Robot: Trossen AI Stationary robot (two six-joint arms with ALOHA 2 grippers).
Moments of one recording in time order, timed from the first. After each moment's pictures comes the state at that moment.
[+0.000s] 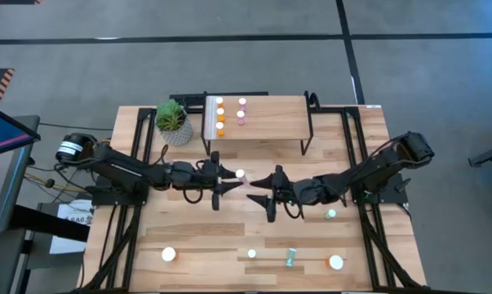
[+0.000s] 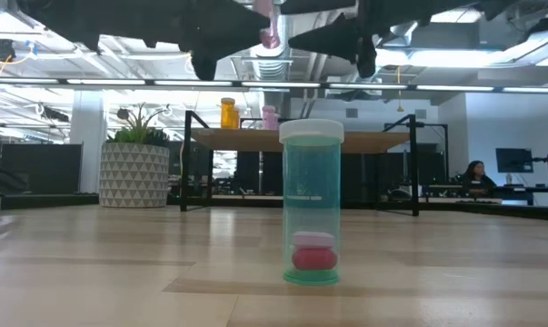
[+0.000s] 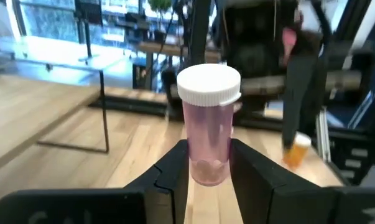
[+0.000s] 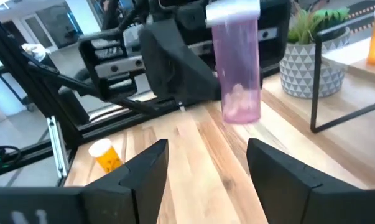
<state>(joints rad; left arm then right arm) -0.15 1.38 0.59 0.73 -0.20 -0.14 0.31 1.52 0.80 0.55 0.48 0.39</state>
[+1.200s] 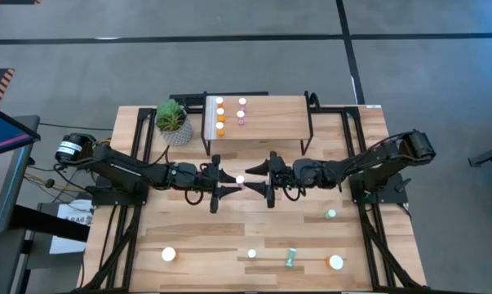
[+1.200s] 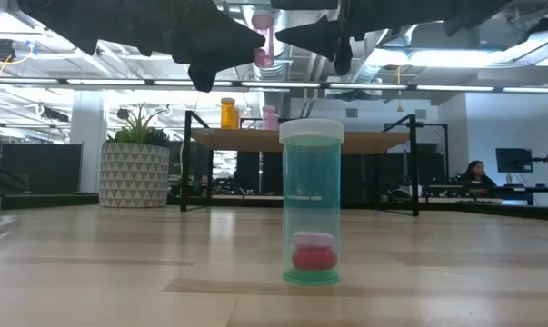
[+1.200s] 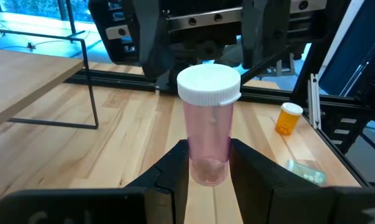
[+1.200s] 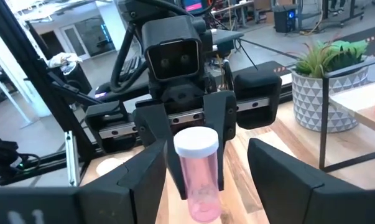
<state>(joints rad) -0.15 1.38 0.59 0.62 -0.13 -0.14 0.15 1.49 0.80 0.63 0.22 0.30</state>
